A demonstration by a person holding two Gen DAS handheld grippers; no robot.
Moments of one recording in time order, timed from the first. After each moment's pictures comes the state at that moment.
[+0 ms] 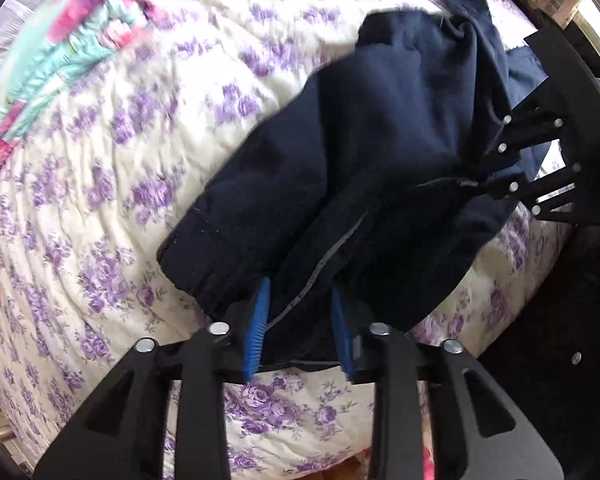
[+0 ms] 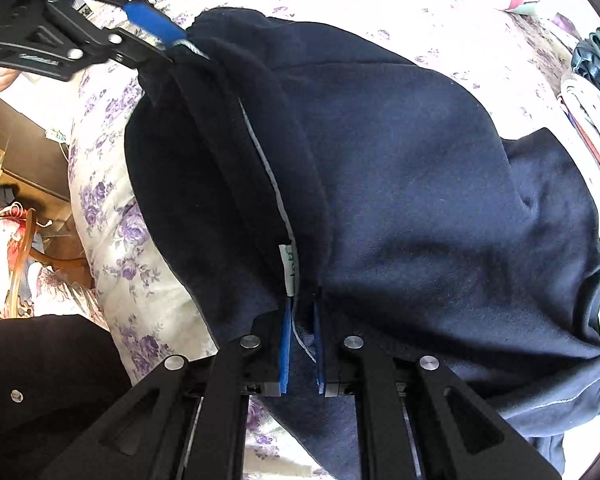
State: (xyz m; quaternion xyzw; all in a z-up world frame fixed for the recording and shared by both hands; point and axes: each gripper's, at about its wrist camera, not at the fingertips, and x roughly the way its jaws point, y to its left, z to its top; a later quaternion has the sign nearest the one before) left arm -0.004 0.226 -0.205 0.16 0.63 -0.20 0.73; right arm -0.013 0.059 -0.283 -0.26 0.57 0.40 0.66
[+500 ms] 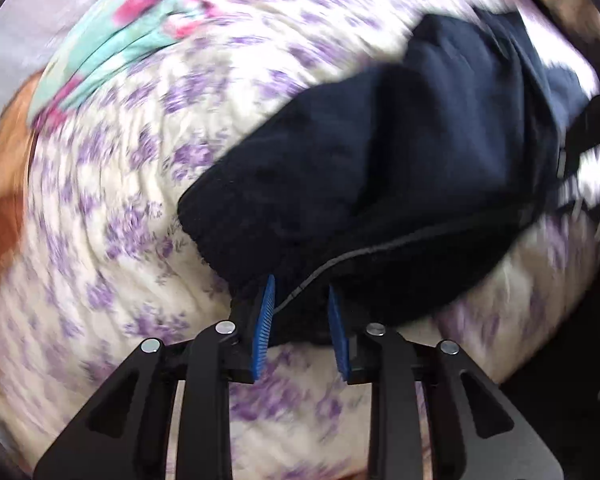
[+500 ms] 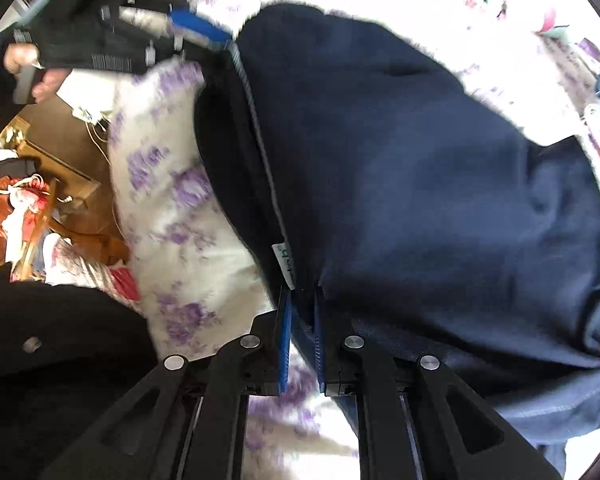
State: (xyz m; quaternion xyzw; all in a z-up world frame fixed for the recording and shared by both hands) left arm -0.047 0.241 -0.224 0.13 0.58 -0.10 0.80; right arm -0.039 0.059 -0.282 -0.27 0.56 0.45 0.64
